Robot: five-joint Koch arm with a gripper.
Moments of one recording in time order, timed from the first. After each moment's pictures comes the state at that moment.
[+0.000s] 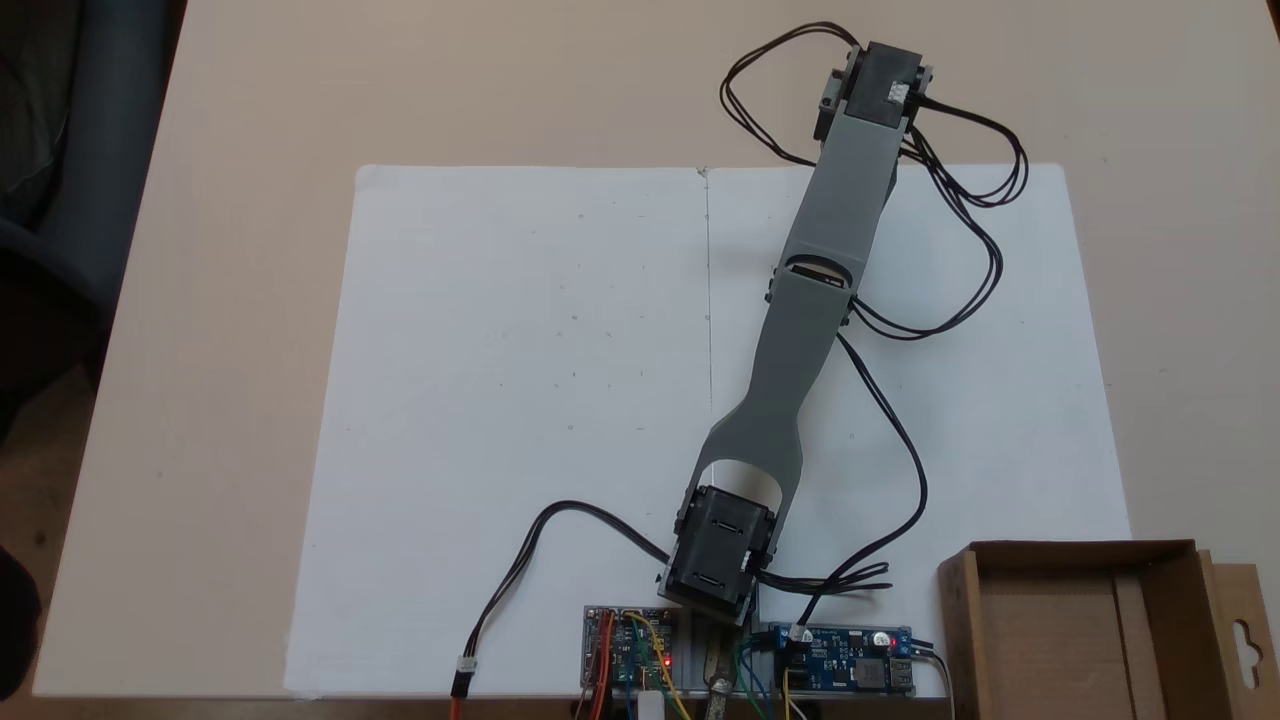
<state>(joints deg) 20.0 34.9 16.0 82.8 -14.9</state>
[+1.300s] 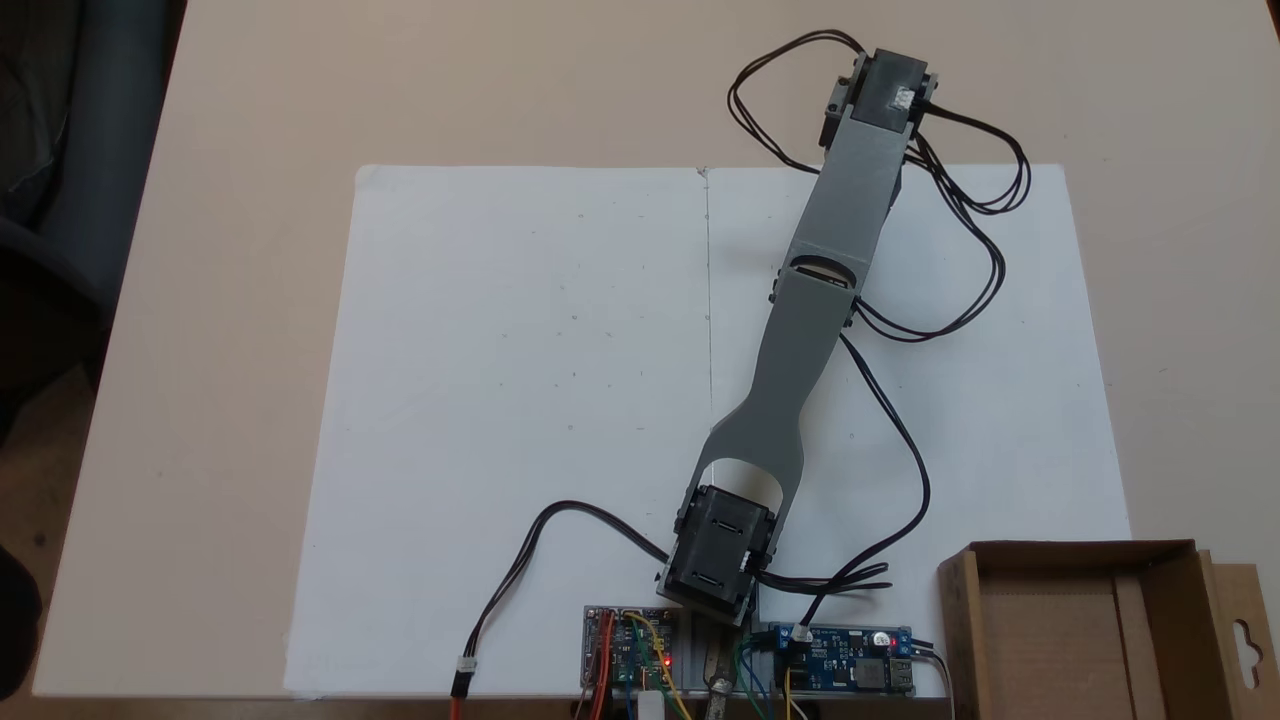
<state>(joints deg) 20.9 33.9 16.0 82.8 -17.2</state>
